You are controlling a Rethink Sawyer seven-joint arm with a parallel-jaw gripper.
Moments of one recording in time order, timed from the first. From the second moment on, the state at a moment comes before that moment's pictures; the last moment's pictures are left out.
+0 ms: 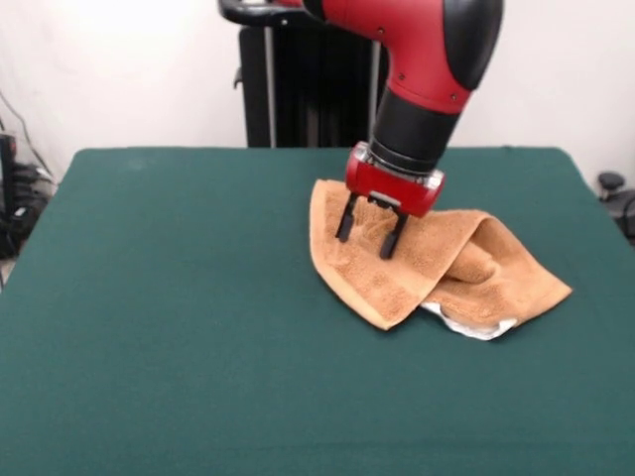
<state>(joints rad) 0.20 -0.37 -0.35 1.78 0.37 0.10 1.78</state>
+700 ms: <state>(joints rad) 0.17 -0.33 -0.31 1.79 0.36 -0.07 1.78</state>
